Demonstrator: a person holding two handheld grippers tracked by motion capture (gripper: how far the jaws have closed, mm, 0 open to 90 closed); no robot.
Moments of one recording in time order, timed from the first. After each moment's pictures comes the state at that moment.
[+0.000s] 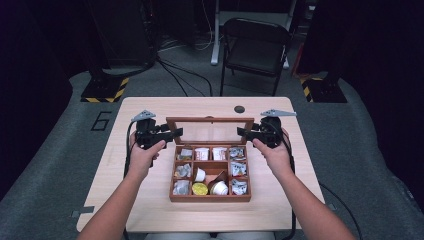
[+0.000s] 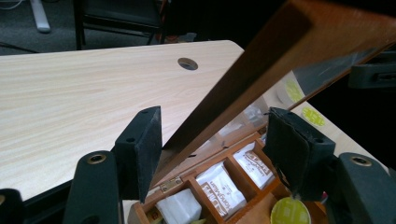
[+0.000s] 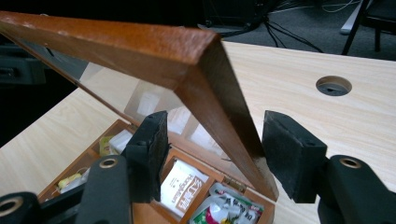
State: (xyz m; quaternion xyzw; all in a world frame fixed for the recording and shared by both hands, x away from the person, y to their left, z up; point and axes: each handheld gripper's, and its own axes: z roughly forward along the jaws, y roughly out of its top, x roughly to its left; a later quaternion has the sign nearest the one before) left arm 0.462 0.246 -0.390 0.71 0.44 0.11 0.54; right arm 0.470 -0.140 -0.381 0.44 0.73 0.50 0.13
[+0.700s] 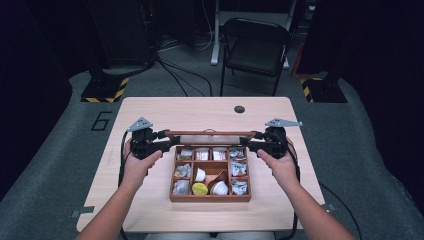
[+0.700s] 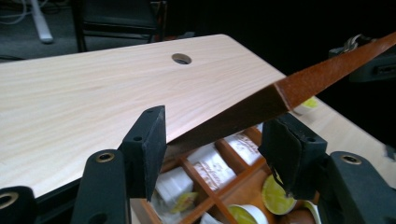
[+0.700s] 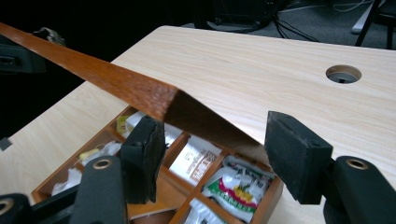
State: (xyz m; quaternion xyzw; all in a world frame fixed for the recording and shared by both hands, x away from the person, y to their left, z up) left arm 0.425 0.251 -0.390 0.72 0.41 0.12 0.54; right arm 0.437 -0.151 -0.386 0.43 0.74 0.50 0.12
